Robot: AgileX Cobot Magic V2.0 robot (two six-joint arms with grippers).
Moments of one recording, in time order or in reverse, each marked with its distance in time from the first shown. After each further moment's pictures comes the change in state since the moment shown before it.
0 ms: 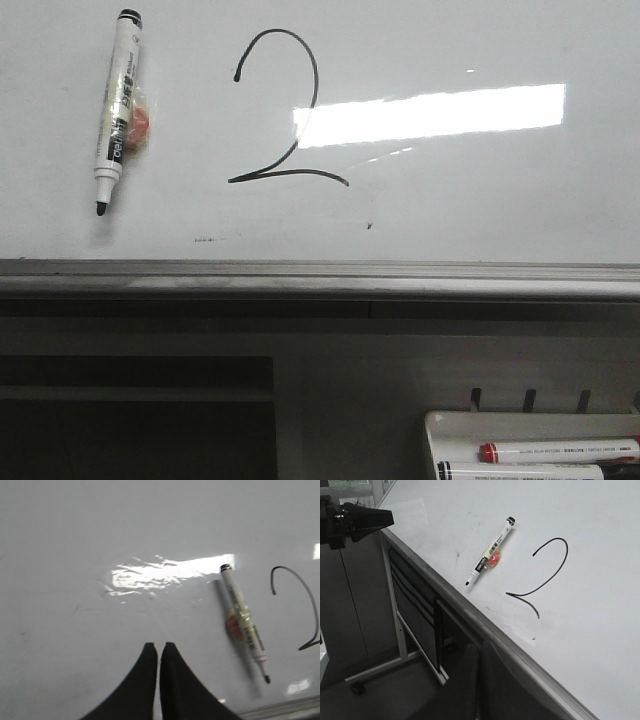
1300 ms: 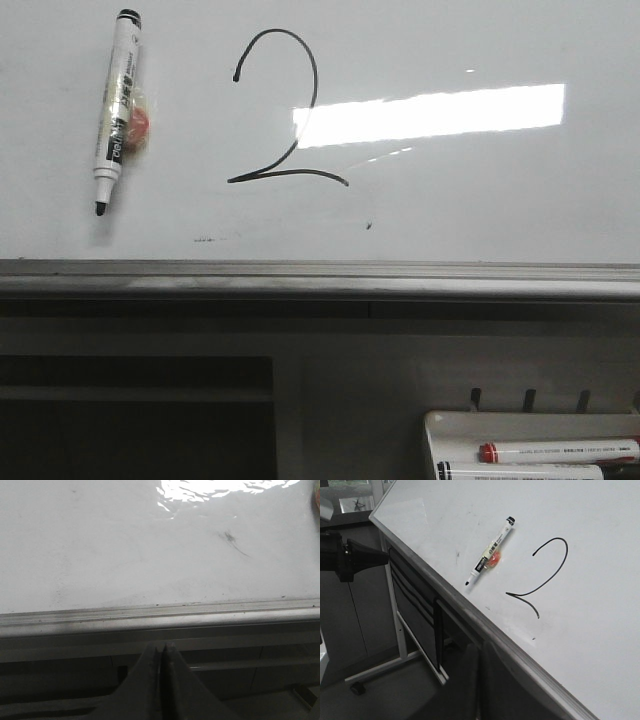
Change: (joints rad) left arm 0.203 -0.120 0.044 0.011 0.391 0.001; right arm 0.000 0.000 0.000 0.002 0.000 0.000
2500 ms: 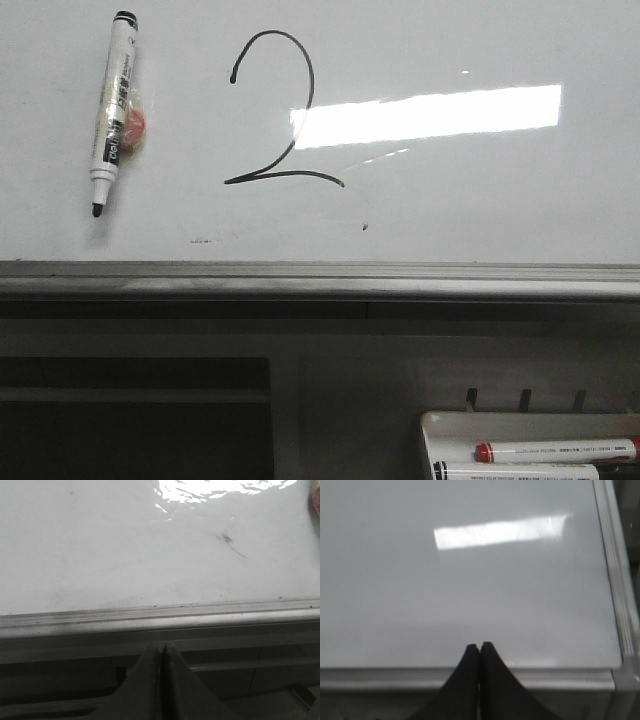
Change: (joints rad) left arm 0.000 0.000 0.000 0.000 0.002 0.000; right arm -0.961 -0.265 0.393 0.051 -0.176 0.038
